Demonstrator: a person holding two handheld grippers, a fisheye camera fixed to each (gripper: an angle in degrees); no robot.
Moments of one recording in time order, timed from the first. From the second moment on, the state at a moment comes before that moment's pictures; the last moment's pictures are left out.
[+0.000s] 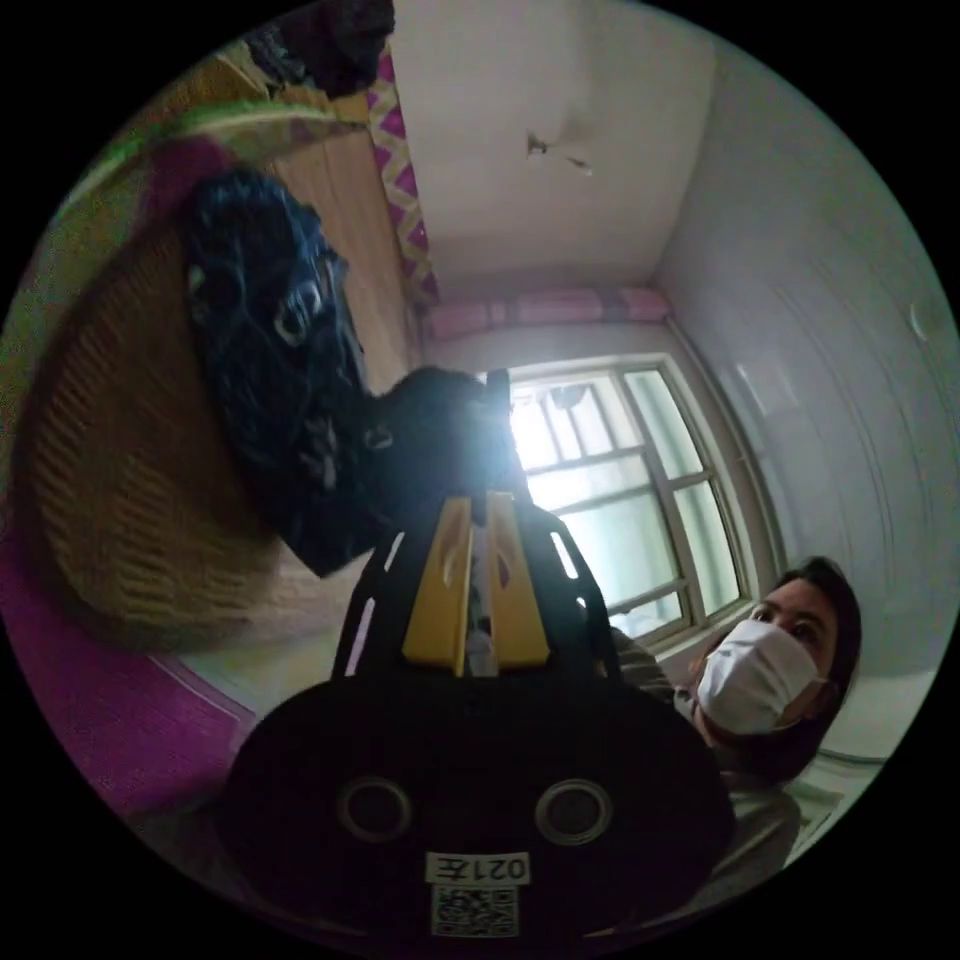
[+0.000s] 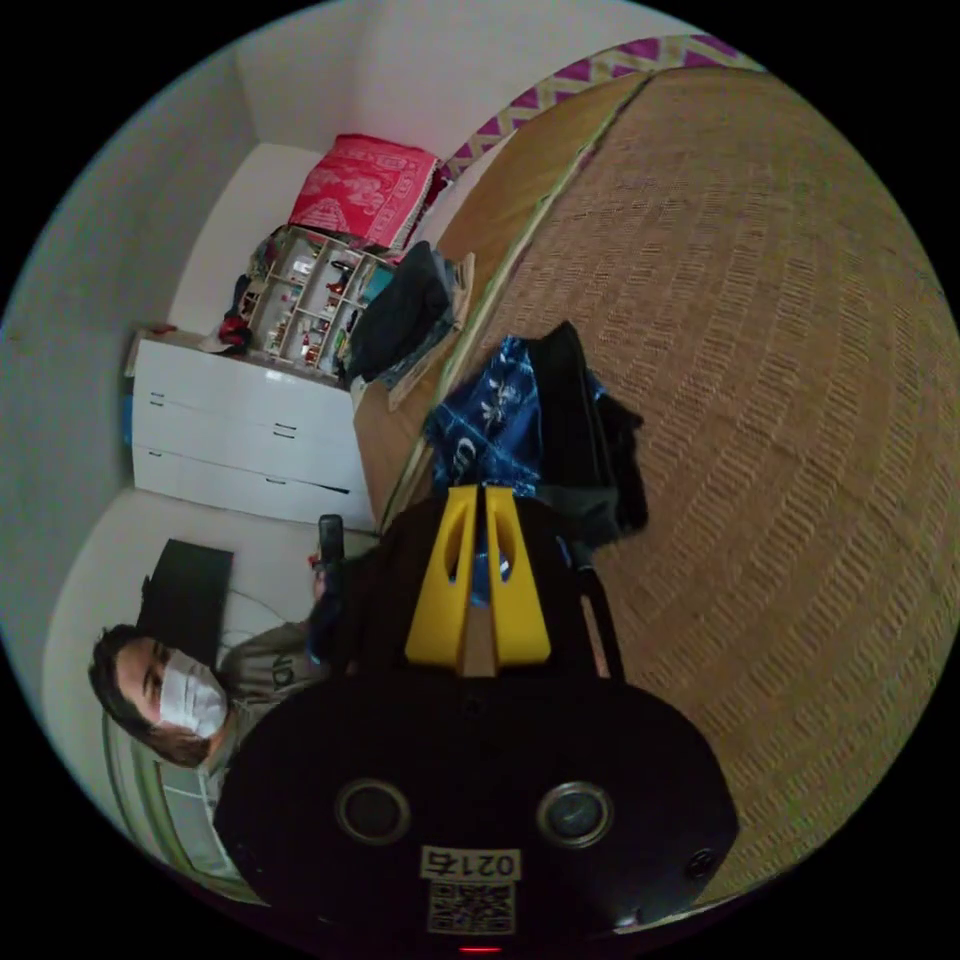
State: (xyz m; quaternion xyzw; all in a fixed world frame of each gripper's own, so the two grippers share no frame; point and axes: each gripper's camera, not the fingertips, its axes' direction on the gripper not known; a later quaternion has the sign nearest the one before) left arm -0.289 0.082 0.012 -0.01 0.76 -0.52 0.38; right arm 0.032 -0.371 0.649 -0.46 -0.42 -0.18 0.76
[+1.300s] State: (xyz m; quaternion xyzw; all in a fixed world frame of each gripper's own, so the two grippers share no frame) left arm -0.164 -0.043 -0.059 0.00 0.61 -0.36 0.71; right arm 0.106 -0.237 0.594 -0.40 -0.40 -0.03 0.82
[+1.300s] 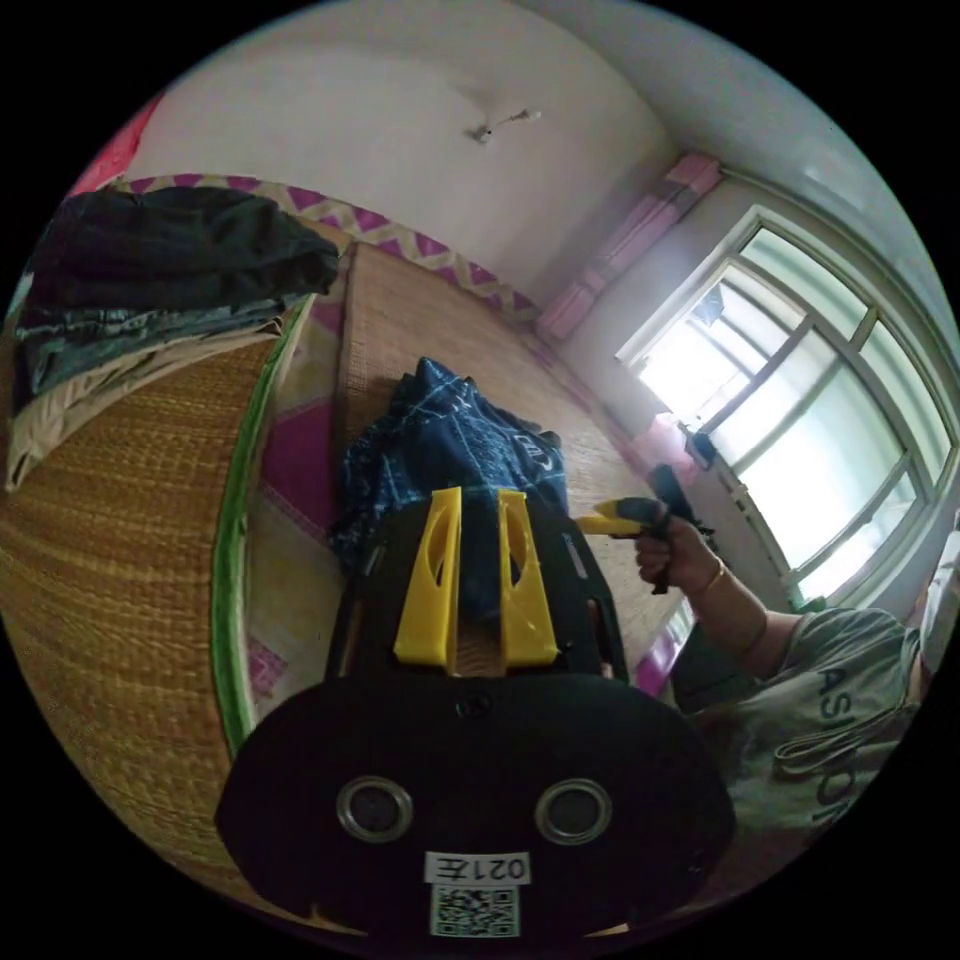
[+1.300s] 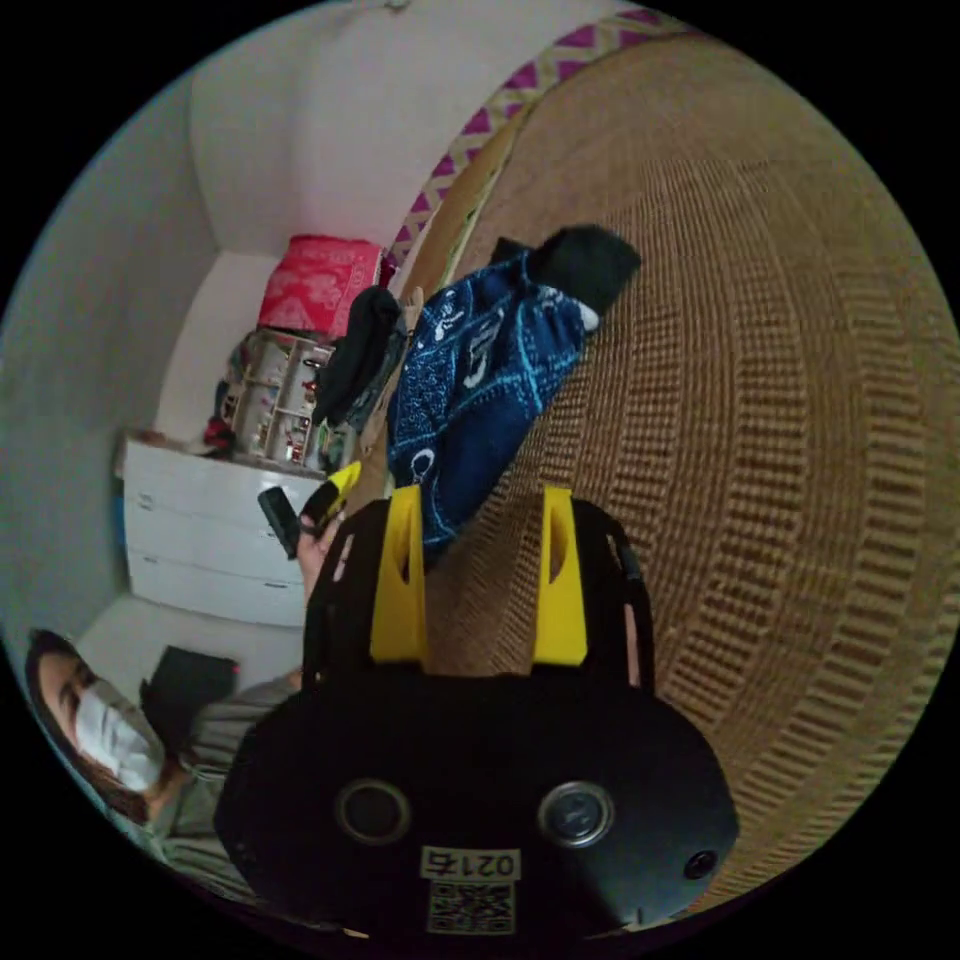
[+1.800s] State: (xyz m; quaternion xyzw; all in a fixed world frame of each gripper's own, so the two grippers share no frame) left arm -0.002 -0.033 -0.162 -0.11 0.55 -0.19 0.80; right arm 0.066 -0.339 0.631 -0.40 -0.37 -0.09 0.84
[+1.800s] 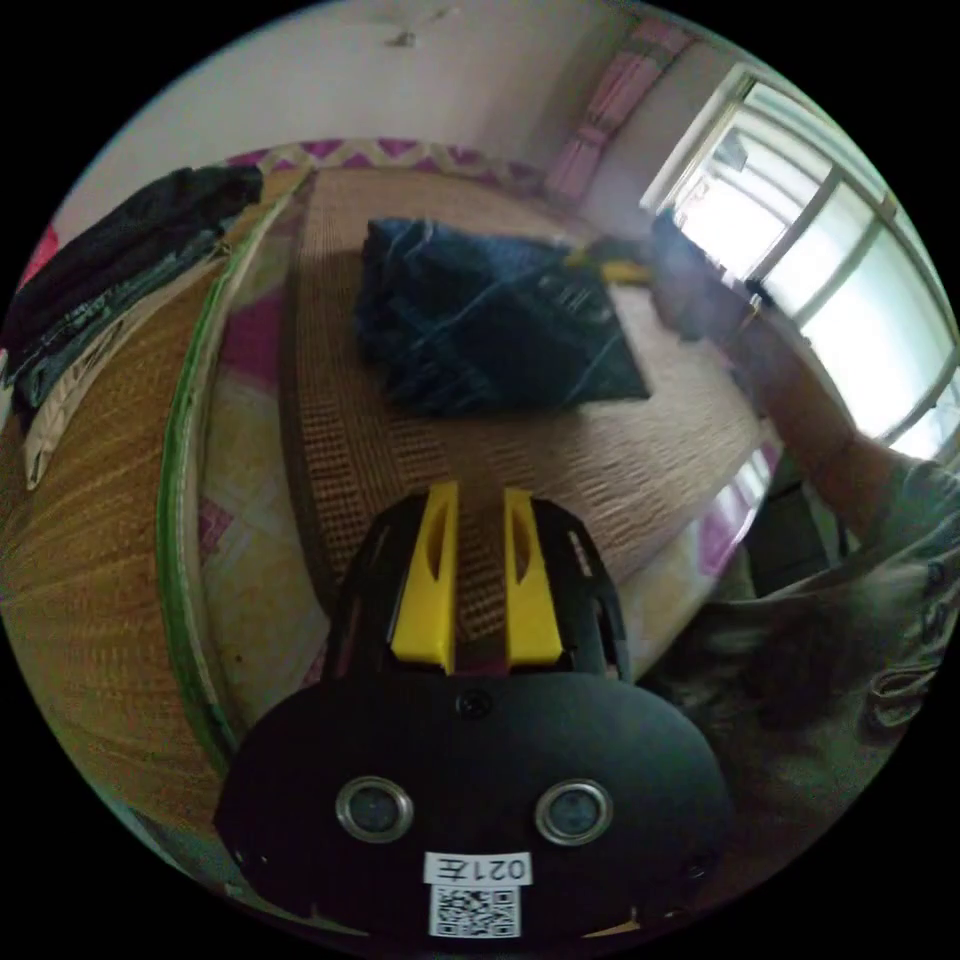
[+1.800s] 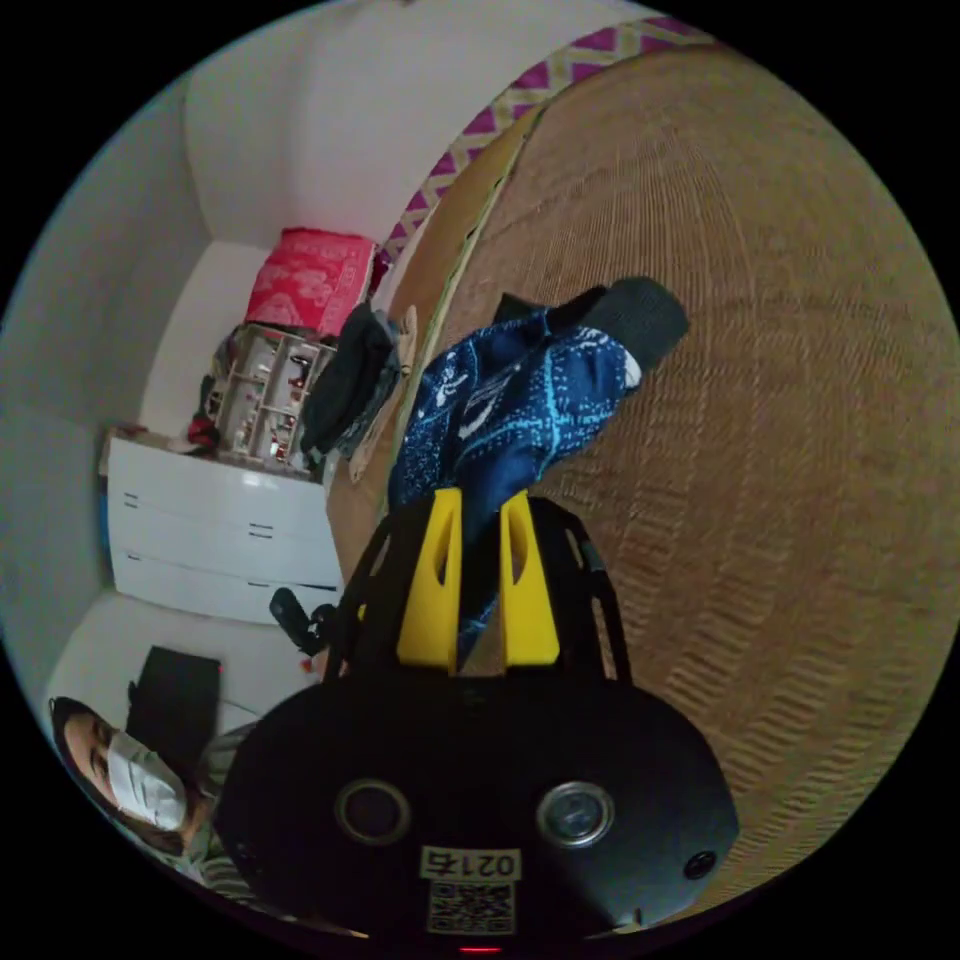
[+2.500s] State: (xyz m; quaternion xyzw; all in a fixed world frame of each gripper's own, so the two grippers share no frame) left arm 0.118 -0.001 -0.183 -0.13 0.53 -0.18 0.82; right arm 0.205 -0.555 0.658 -0.30 0.22 -0.15 0.92
